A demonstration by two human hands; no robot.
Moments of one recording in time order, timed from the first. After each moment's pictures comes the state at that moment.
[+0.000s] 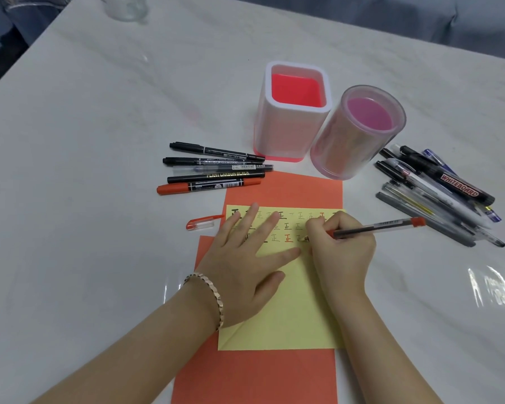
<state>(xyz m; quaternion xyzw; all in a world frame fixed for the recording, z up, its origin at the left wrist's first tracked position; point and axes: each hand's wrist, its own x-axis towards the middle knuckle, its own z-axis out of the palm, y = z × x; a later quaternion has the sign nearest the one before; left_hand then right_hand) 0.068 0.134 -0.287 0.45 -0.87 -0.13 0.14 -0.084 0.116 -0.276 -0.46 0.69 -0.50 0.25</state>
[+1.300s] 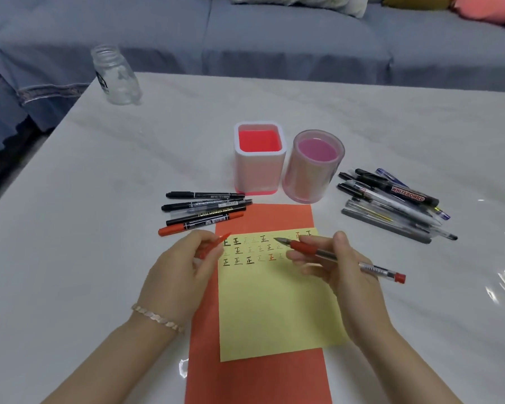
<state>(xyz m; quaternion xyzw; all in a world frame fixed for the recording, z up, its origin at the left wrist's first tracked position) 0.101 0.134 -0.223 0.62 -0.67 -0.26 0.31 -0.097 0.165 -0.206 -0.37 0.57 -0.54 0.50</state>
